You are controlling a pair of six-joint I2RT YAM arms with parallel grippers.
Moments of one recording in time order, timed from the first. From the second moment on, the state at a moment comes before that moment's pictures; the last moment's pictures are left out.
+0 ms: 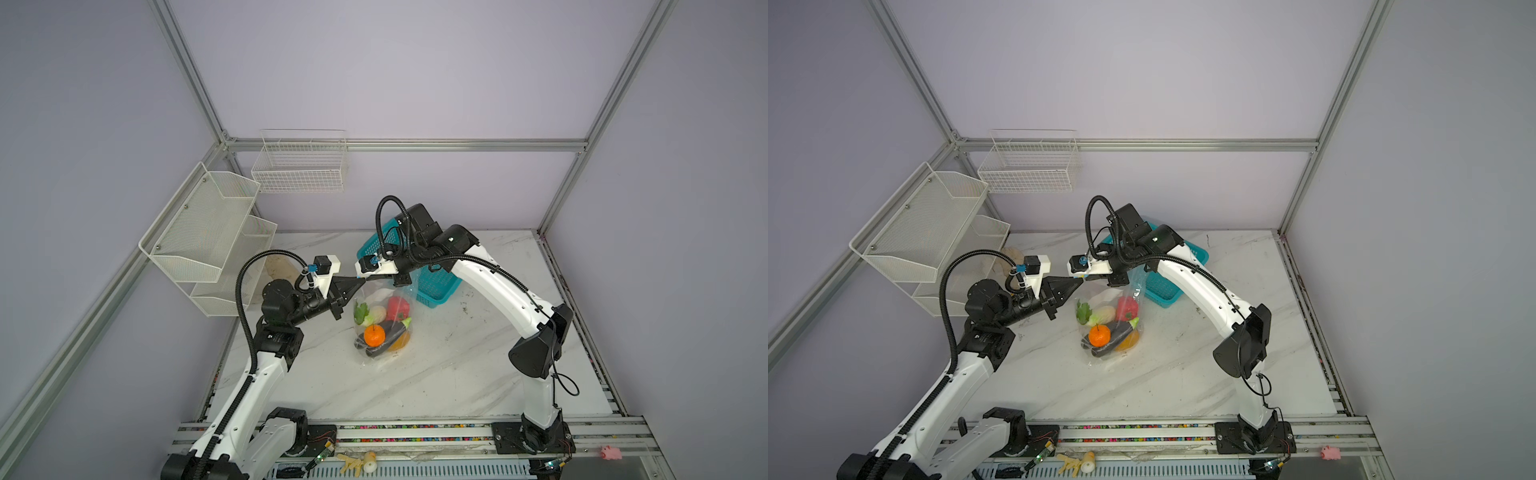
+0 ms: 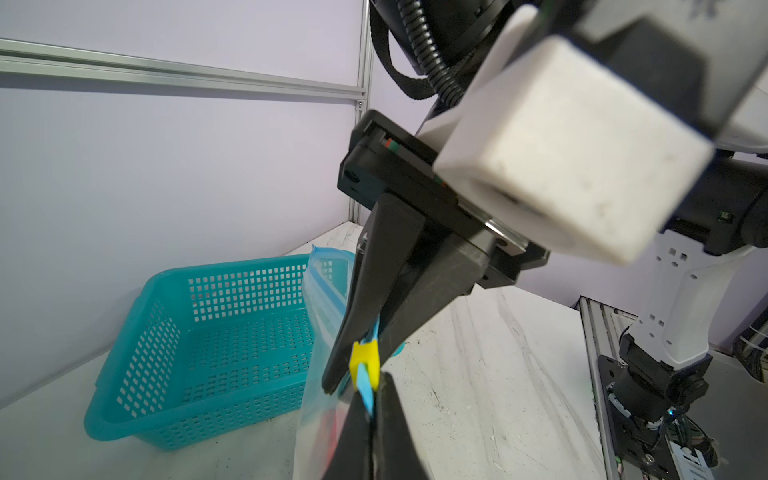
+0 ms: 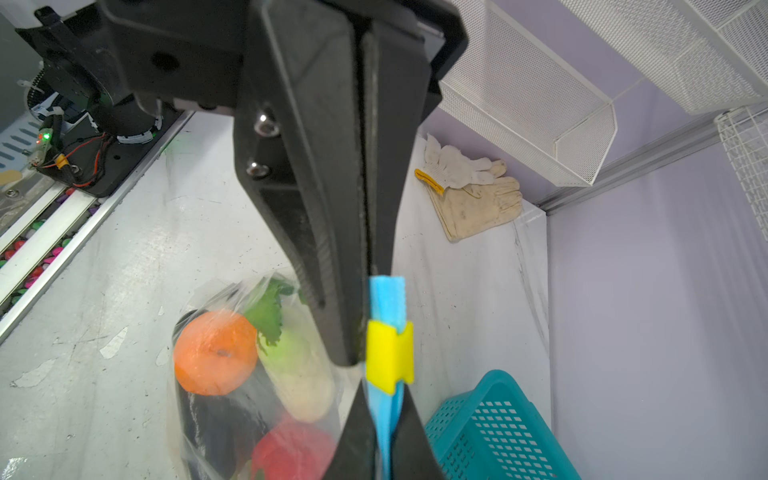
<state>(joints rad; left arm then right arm) -0.12 0.94 0.68 0.29 0.88 -0.12 0.79 1.99 2.20 -1.01 -0.58 -1.06</state>
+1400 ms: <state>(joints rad) -0.12 0.87 0.68 0.18 0.94 0.18 0.79 1.95 2.28 -1.09 -0.69 -1.12</state>
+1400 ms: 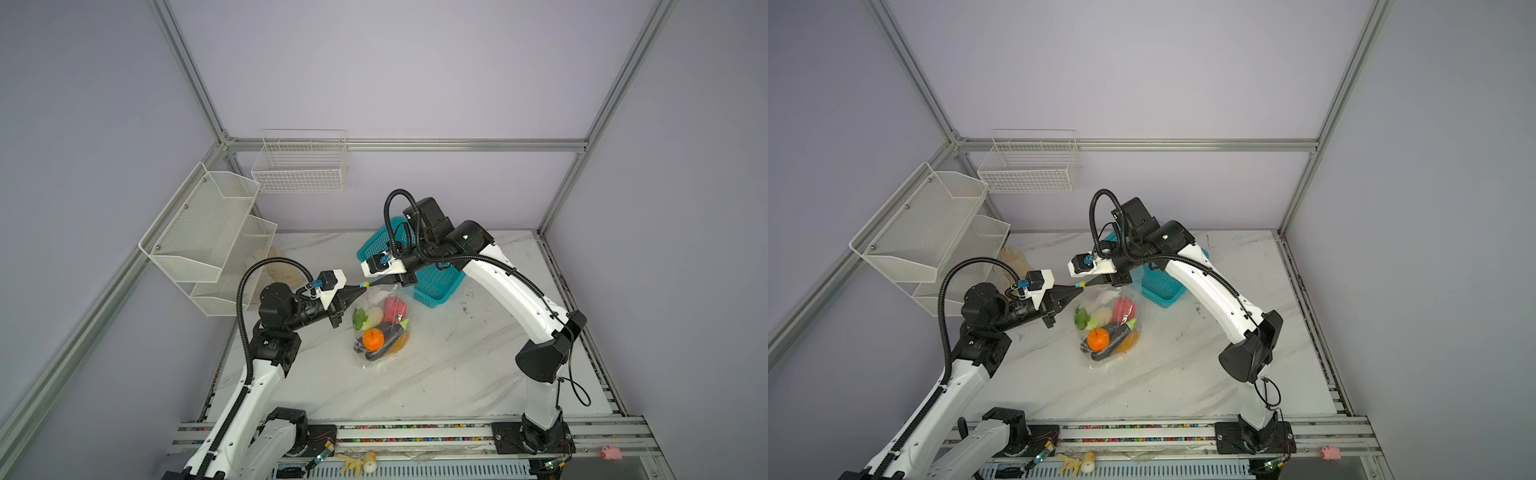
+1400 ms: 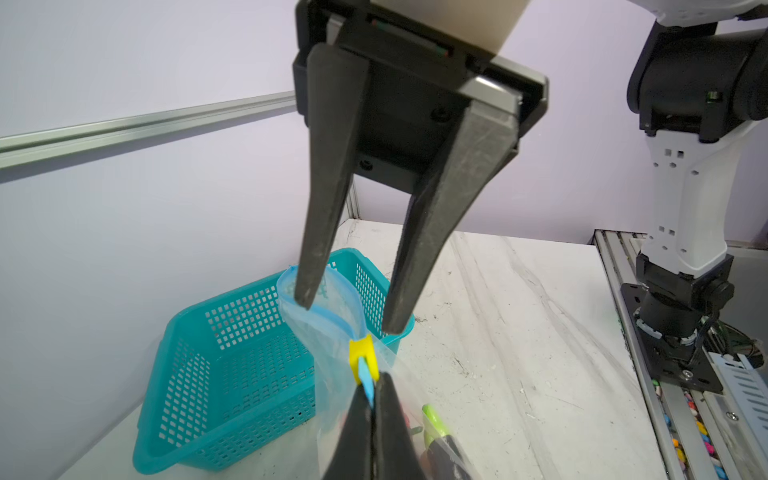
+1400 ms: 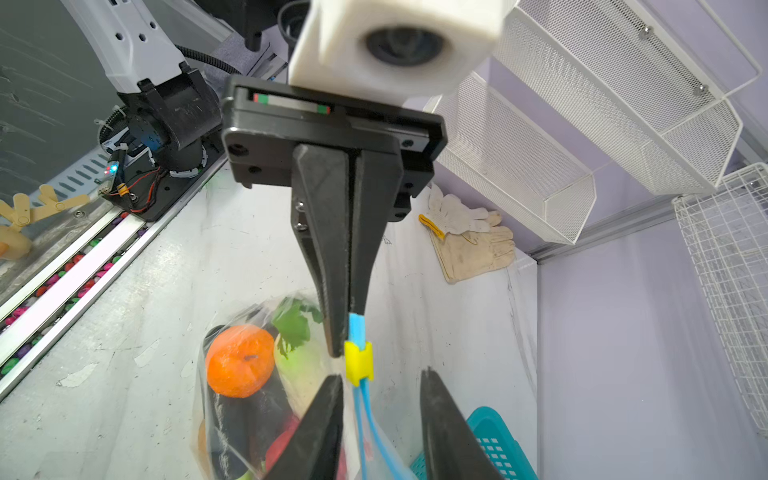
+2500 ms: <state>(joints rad) -0.13 0.85 0.68 0.15 0.93 0.22 0.81 1.98 2.31 -1.17 -0.70 -1.14</state>
